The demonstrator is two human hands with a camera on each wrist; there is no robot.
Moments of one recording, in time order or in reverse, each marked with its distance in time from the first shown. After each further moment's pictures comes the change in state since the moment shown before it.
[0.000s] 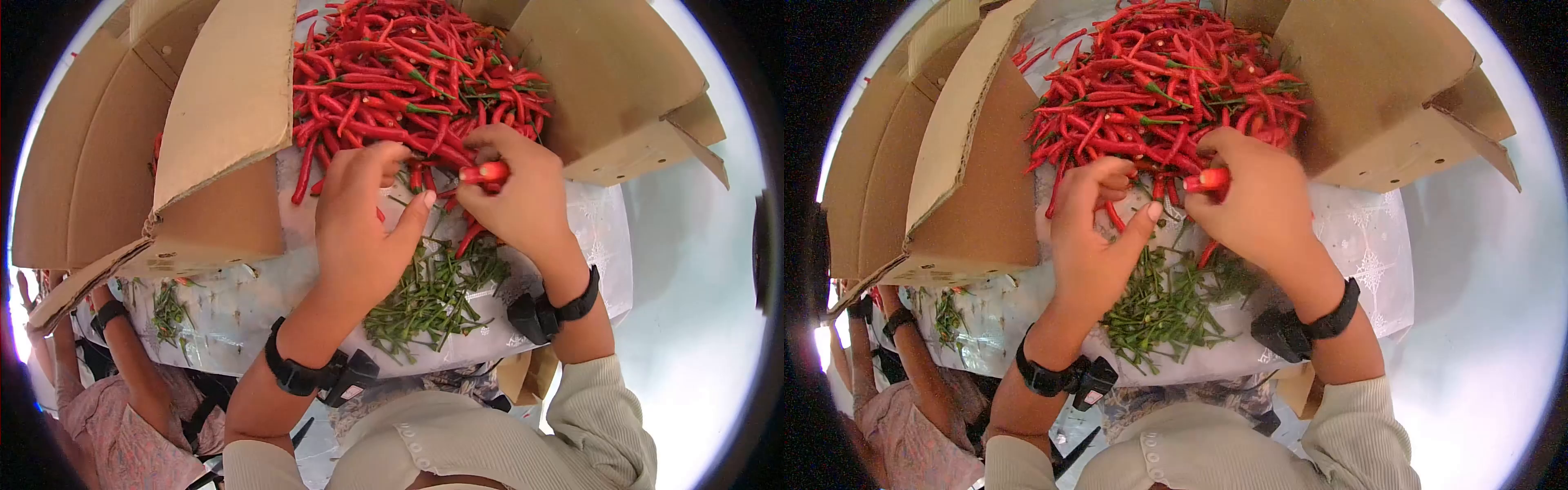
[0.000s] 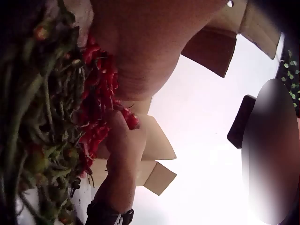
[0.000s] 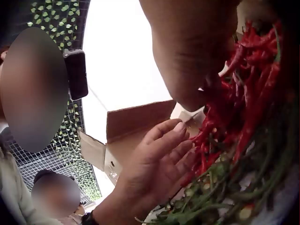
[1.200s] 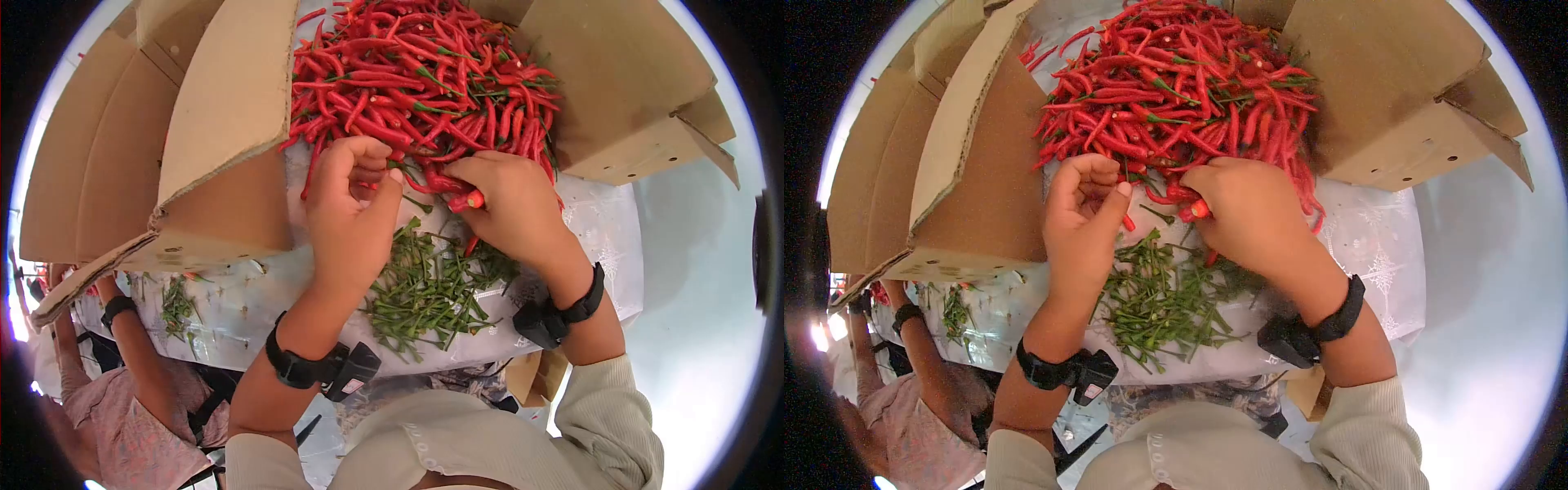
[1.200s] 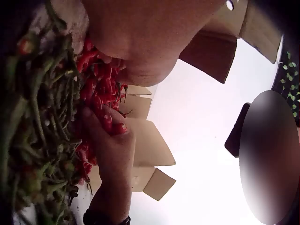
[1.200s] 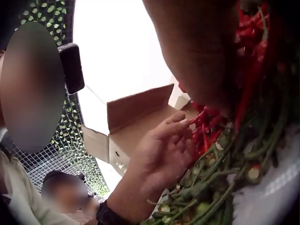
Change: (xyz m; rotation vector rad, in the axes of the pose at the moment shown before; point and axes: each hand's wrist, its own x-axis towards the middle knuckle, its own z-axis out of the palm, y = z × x) left_hand 0.001 -0.017 0.002 -0.292 0.095 -0.232; right_hand -0.004 0.006 0.007 -0.109 -0.282 -0.204
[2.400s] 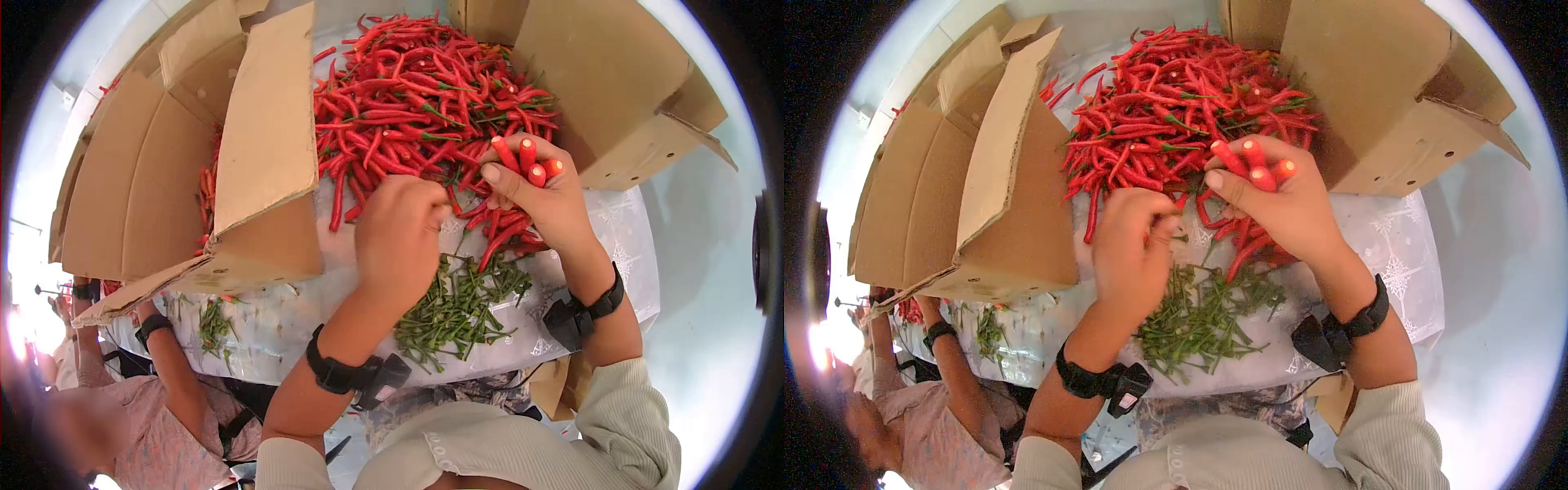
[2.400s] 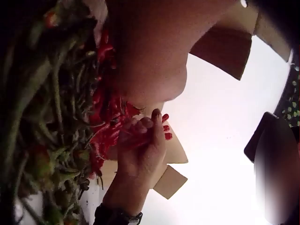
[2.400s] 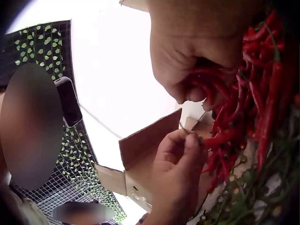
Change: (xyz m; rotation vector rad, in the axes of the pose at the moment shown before) left_hand 0.003 0.018 0.009 0.496 -0.155 0.421; right_hand 0.004 0.009 -0.020 1.146 0.207 0.294
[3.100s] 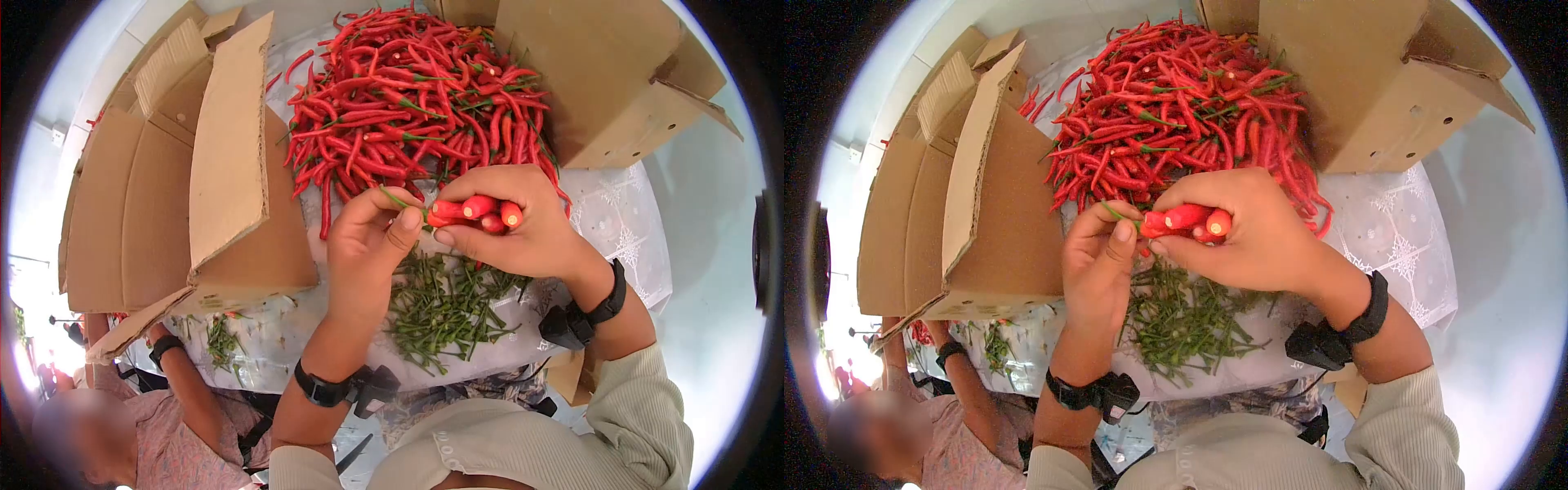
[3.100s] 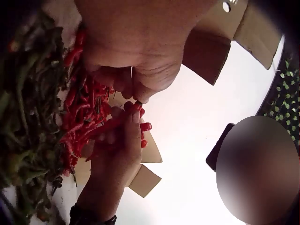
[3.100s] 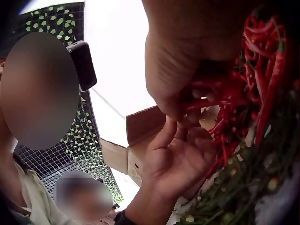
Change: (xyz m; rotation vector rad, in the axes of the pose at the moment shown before) left_hand -0.008 0.000 -0.013 -1.137 -0.074 -0.567; right_hand -0.016 -0.003 0.015 -0.381 -0.186 -0.307
